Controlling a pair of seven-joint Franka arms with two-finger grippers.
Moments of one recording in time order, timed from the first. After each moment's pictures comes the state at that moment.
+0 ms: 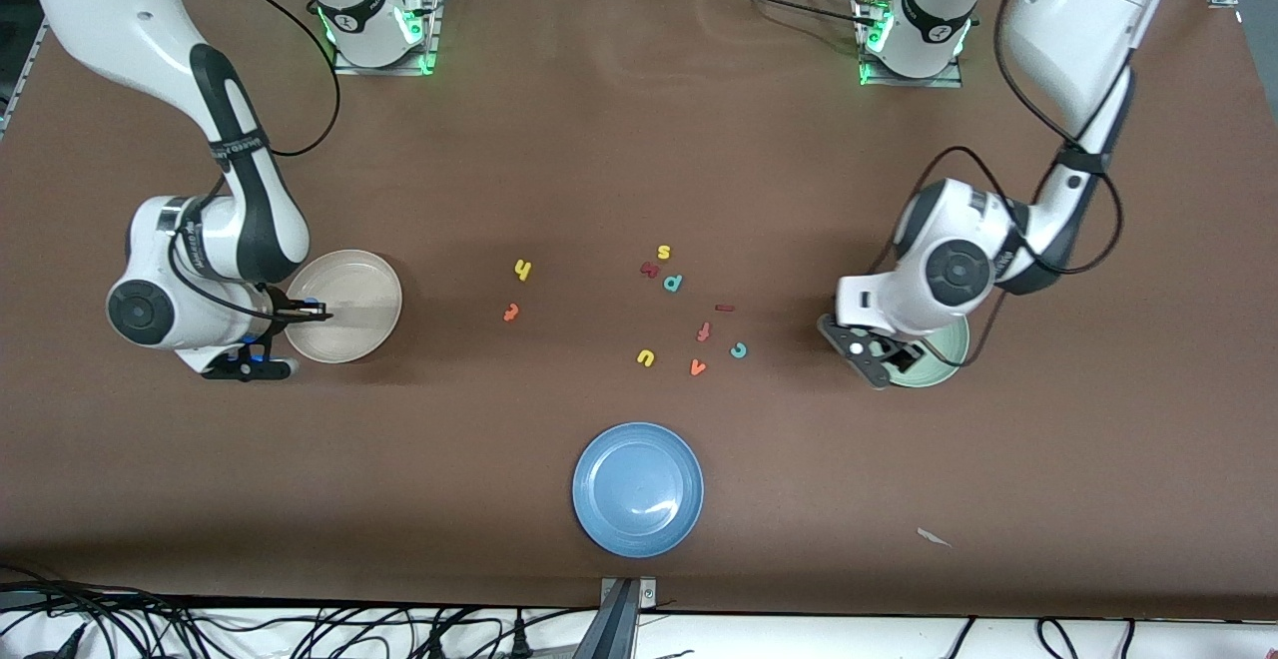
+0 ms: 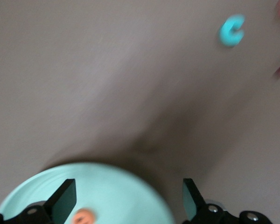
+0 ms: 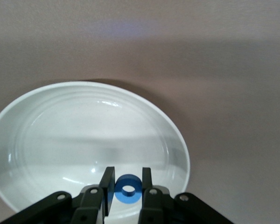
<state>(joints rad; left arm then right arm) -0.10 0.56 -0.24 -1.82 0.15 2.29 0.37 0.07 0.59 -0.07 -1.77 -0.01 2.06 0.00</state>
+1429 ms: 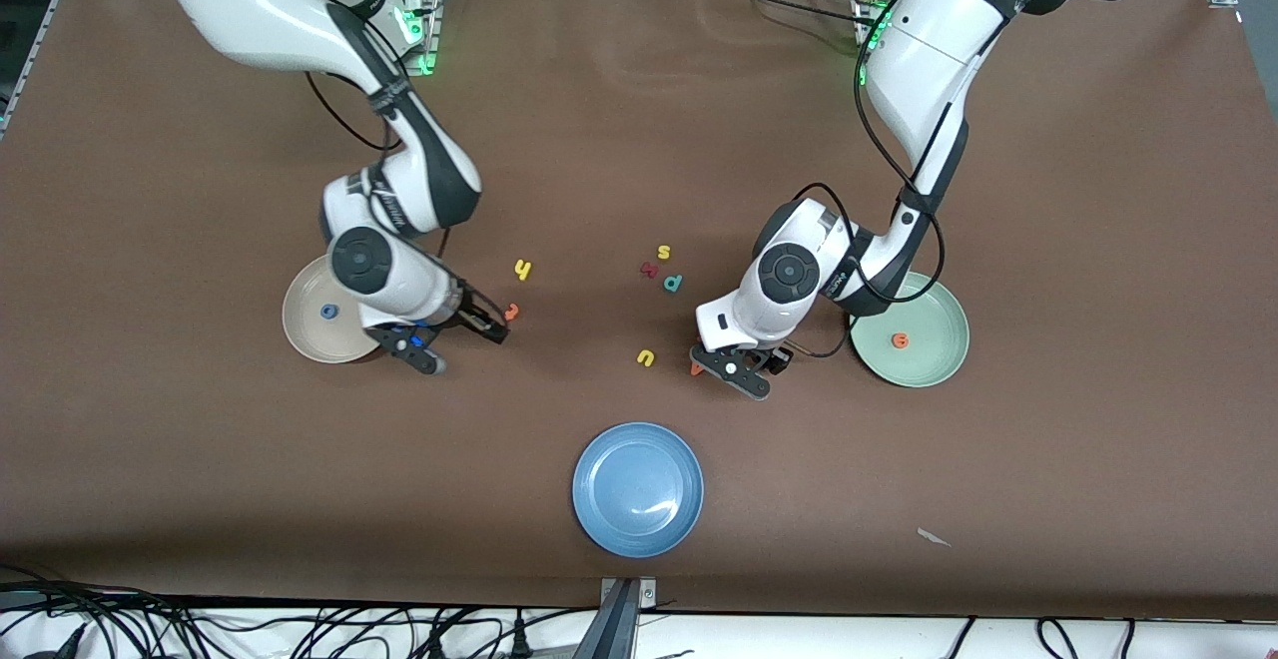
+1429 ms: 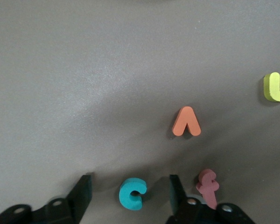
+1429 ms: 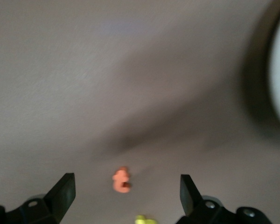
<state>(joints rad) -0.41 0.82 -0.13 -1.54 0.09 2.40 -0.04 0.24 0.62 0.20 -1.75 -0.01 2.32 1.01</state>
